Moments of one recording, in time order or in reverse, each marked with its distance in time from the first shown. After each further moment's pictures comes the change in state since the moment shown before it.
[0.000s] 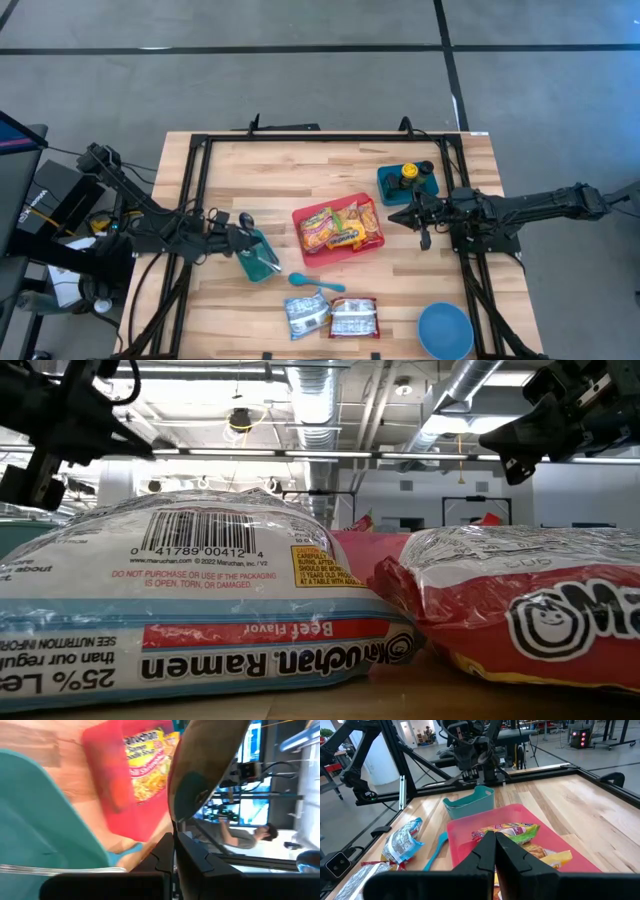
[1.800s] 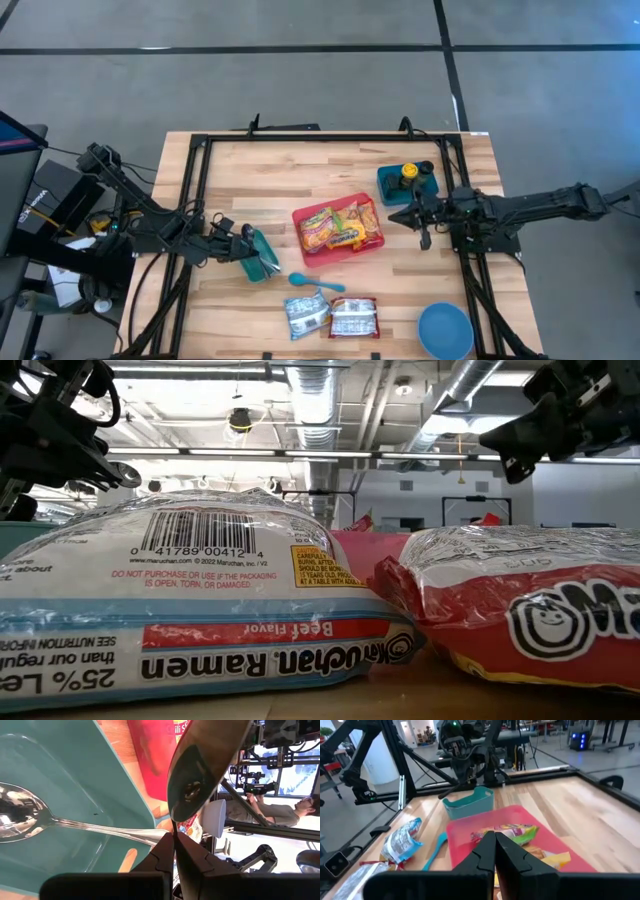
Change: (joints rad) left arm 0.000 0.000 0.000 -0.145 0.219 -0.042; right arm -0.001 -0.004 0.000 0.000 0.001 -0.021
